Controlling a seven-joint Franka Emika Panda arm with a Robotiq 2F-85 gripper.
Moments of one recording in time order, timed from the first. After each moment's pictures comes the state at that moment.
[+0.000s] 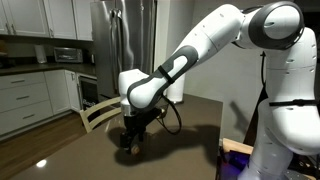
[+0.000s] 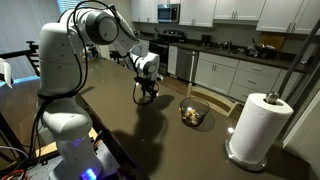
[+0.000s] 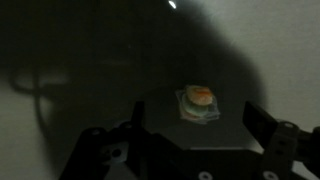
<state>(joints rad) 0.16 0.27 0.12 -2.13 0.07 2.29 0.24</state>
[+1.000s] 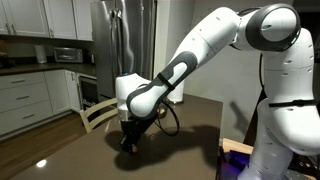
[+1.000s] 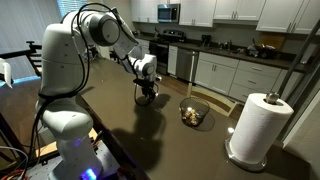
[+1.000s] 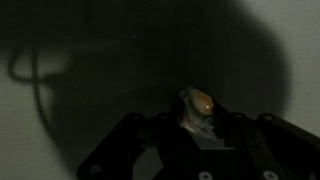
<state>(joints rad) 0.19 0.30 0.11 -2.13 -0.01 2.36 0.25</state>
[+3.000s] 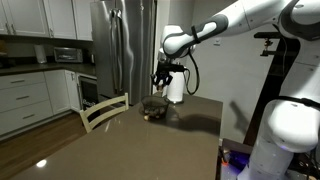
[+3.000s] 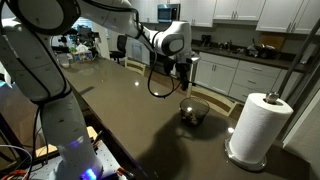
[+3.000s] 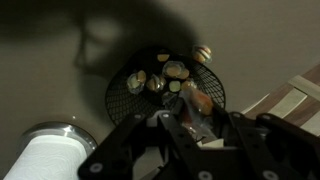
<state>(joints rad) -0.12 -0.09 -0.10 -2.13 -0.05 2.22 0.57</state>
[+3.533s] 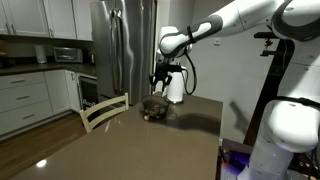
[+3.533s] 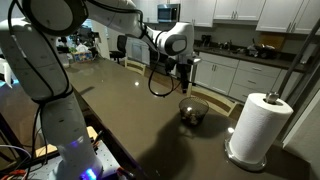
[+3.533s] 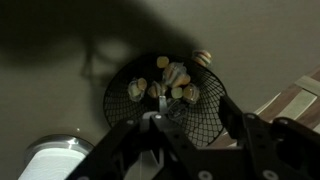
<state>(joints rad) -0.11 -0.04 -0.10 -2.08 -0.03 2.16 0.62</state>
